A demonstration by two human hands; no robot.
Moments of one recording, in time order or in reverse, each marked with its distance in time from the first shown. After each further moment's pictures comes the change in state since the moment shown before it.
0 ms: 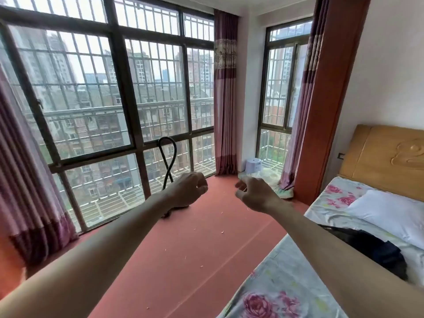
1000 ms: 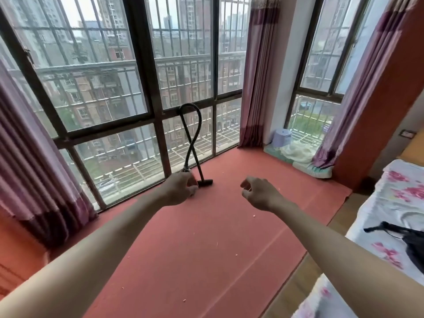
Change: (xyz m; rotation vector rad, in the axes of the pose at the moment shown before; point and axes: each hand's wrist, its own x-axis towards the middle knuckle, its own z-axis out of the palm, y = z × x) left_hand 0.117 -0.419 -0.021 -0.090 -0.125 -0.269; right_hand 0.320 -0.106 0.268 -0.053 -0.206 0.111
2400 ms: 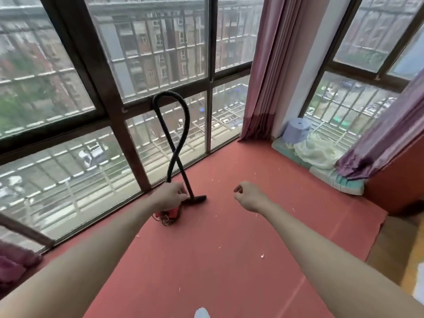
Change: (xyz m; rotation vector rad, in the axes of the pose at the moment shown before) left_hand 0.673 -0.224 0.074 -0.004 -0.315 -0.209; right_hand 0.701 0.132 0.067 0.053 -0.241 0.256
